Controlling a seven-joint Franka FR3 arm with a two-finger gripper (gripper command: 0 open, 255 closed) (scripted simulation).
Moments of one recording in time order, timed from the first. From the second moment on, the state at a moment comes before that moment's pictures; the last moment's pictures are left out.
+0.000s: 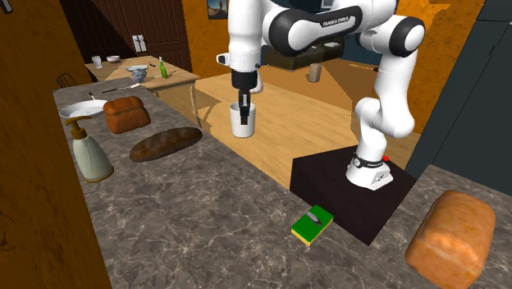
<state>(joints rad) 0.00 0.07 0.01 -1.63 -0.06 1.73 0.26</state>
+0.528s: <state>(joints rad) 0.05 -0.19 0.06 -1.93 -0.05 1.75 0.36</state>
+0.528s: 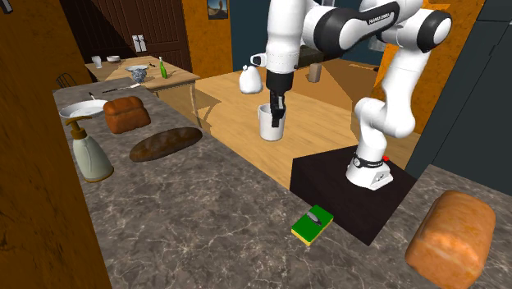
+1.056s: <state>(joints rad) 0.11 -0.44 0.14 -2.16 0.00 1.74 0.49</state>
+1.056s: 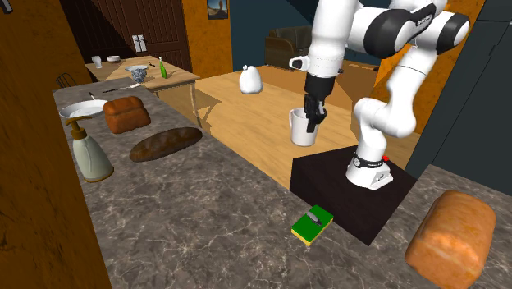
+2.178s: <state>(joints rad) 0.28 -0.82 0.36 -2.36 0.20 1.57 0.78</state>
